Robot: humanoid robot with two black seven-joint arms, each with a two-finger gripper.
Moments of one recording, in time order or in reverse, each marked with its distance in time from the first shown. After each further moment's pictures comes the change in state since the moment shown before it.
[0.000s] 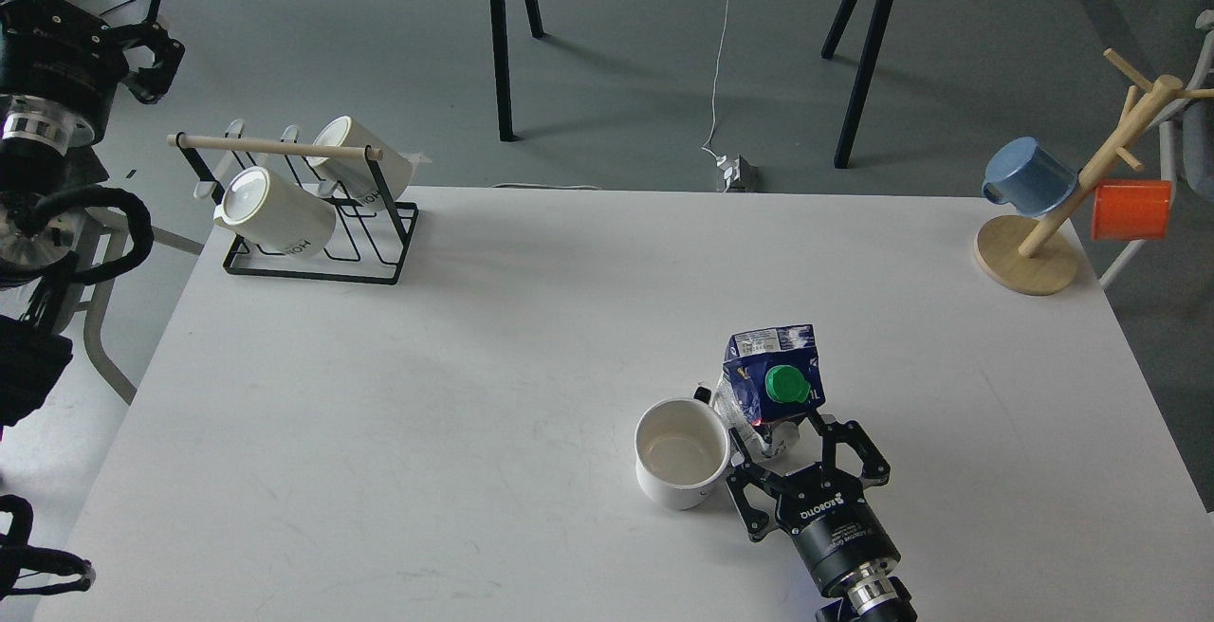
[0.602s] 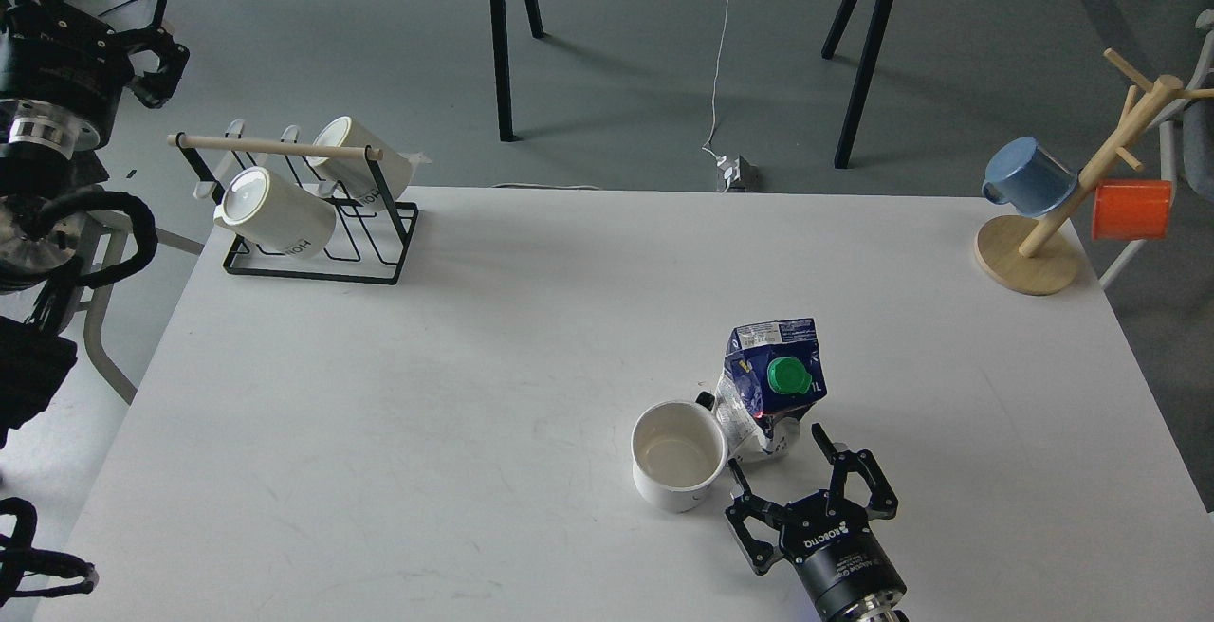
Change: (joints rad) left arm 0.006 -0.006 0.000 0.000 0.000 -0.001 0.000; right arm -0.093 -0.007 0.000 0.053 0.003 0.000 -0.001
